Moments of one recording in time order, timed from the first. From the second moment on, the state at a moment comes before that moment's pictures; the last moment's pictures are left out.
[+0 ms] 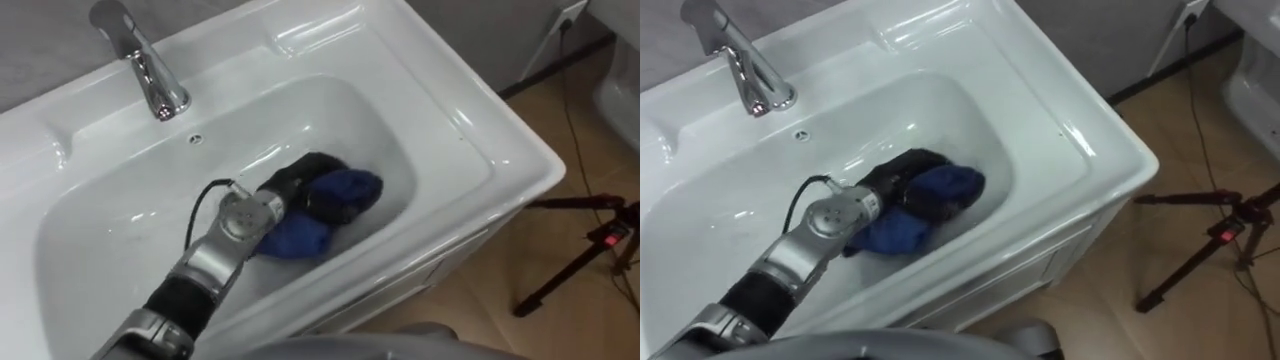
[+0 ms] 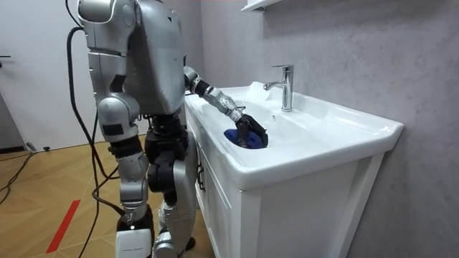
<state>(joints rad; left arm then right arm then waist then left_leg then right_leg) -0.07 0.21 -0.37 0.51 0.22 0.14 -0.13 0.13 -0.21 0.14 1.28 -0.19 0.29 0.05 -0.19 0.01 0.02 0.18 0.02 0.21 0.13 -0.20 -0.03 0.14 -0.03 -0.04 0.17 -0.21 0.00</state>
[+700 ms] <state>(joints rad) 0.09 0.34 -0.10 0.79 0.72 0.08 0.46 0.13 -0.24 0.04 1.25 -0.24 0.32 0.02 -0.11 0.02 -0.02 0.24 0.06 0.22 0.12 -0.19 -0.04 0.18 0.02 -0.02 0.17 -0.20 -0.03</state>
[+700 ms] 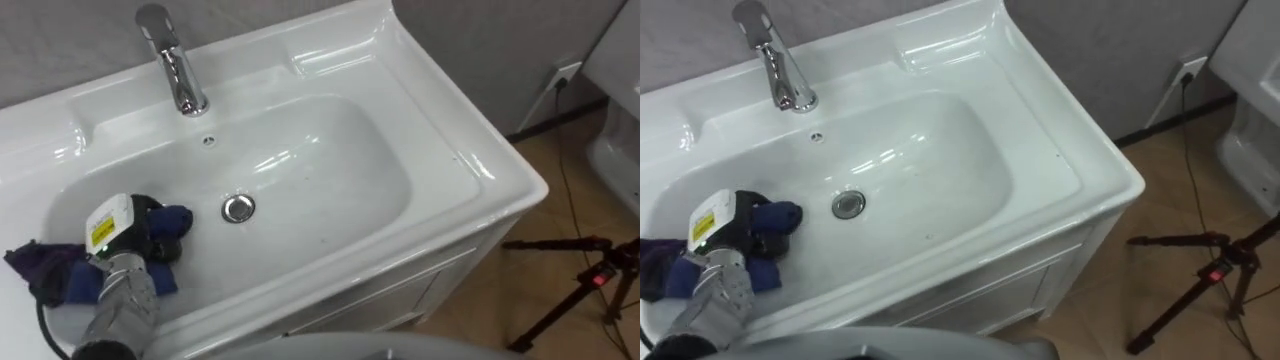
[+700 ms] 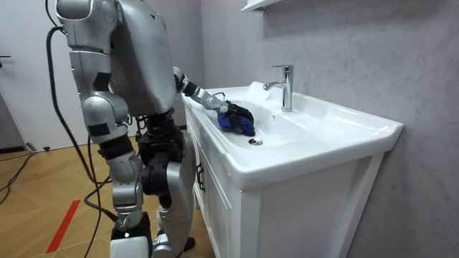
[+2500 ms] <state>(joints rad) 0.08 0.26 0.04 0.37 0.84 0.17 0.50 0.08 -0.26 0.04 1.33 -0.12 0.18 -0.09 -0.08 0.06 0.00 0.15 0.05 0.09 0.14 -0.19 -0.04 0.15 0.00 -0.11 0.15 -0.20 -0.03</state>
